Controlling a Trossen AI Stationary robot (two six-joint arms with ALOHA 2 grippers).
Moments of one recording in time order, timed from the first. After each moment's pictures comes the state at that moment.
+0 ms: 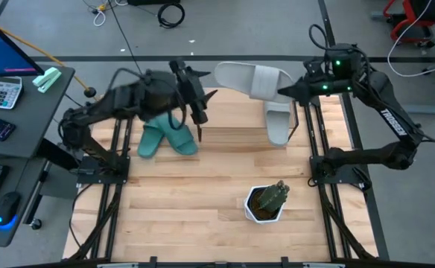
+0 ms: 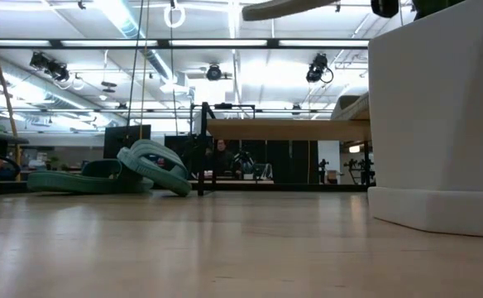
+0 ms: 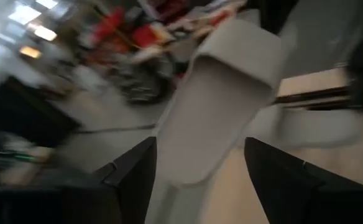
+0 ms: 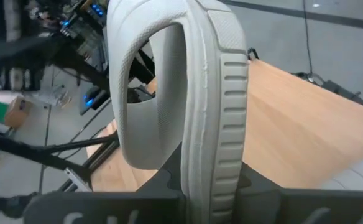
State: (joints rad) left arm 0.09 1.58 2.05 -0.73 -0.53 0.41; right arm -0.72 1.12 1.58 -0.95 -0.49 0.45
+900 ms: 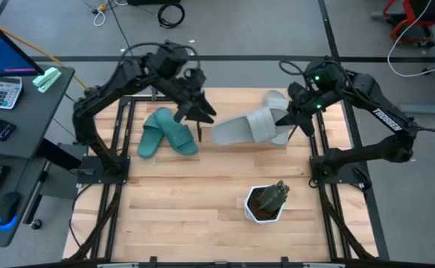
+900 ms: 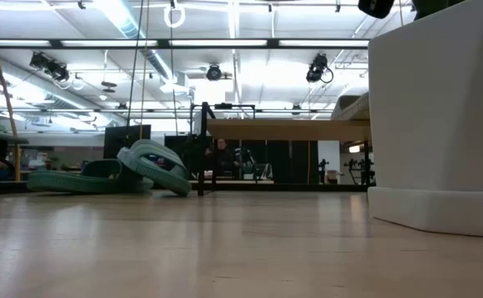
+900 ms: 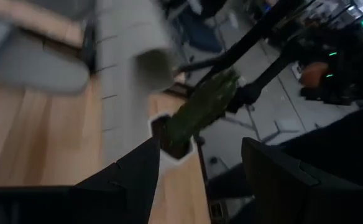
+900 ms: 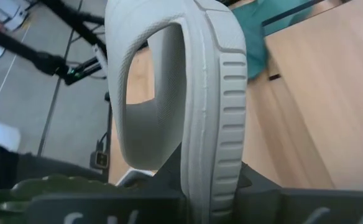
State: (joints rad) left arm 0.37 1.70 2.14 -1.01 0.74 -0.22; right arm -0.51 1.18 1.58 -1.18 -0.62 0.08
